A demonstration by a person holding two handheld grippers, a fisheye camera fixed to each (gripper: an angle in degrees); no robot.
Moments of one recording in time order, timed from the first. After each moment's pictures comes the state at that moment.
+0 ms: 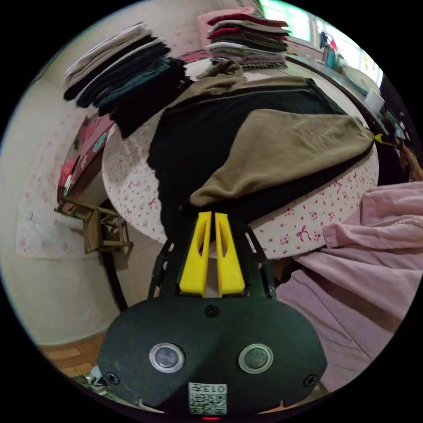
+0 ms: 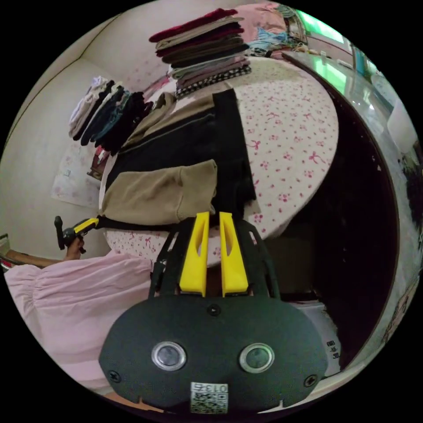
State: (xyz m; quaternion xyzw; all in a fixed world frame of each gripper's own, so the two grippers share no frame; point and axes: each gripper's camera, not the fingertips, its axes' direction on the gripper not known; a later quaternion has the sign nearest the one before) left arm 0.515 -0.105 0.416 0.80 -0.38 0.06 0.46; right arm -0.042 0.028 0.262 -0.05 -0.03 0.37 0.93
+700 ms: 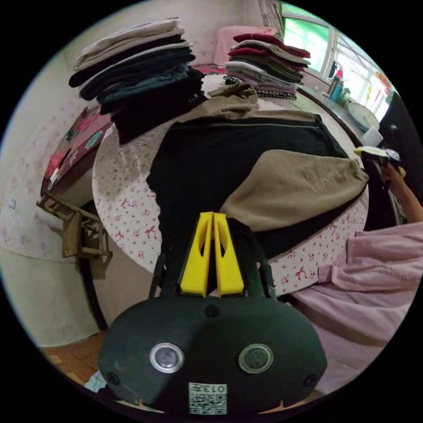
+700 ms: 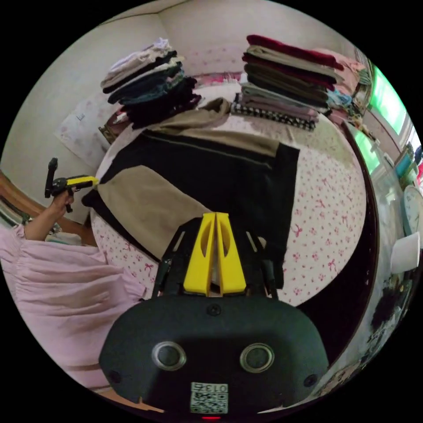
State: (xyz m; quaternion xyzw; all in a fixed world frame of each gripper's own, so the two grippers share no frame) left arm 0.473 -0.079 0.336 0.84 -0.29 0.11 0.45; right arm -0.146 -0.155 0.292 -0.04 0.04 0.17 0.98
